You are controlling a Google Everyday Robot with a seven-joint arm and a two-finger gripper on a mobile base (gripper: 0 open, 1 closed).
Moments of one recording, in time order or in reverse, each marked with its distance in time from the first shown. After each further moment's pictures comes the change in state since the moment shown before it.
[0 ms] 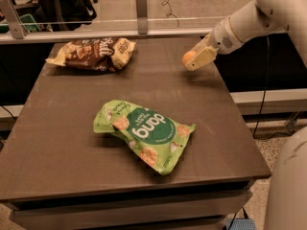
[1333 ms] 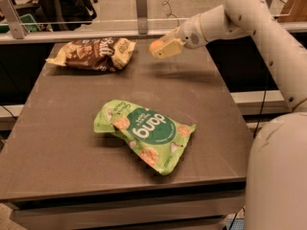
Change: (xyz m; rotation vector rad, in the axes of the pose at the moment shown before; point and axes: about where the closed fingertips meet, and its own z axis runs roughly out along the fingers) arm -0.089 -0.004 0.063 -0.047 -0.270 -0.015
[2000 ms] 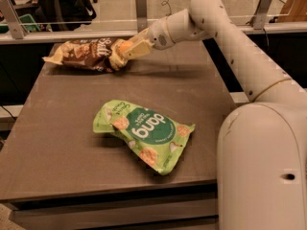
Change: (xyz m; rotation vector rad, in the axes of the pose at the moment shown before) arm -0.046 0.021 0.093 -0.117 -0.082 -0.039
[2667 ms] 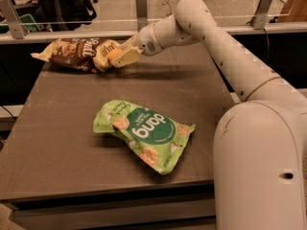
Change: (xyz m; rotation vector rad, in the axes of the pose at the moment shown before) arm -0.002 0.026 0.035 -0.069 0.013 -0.015
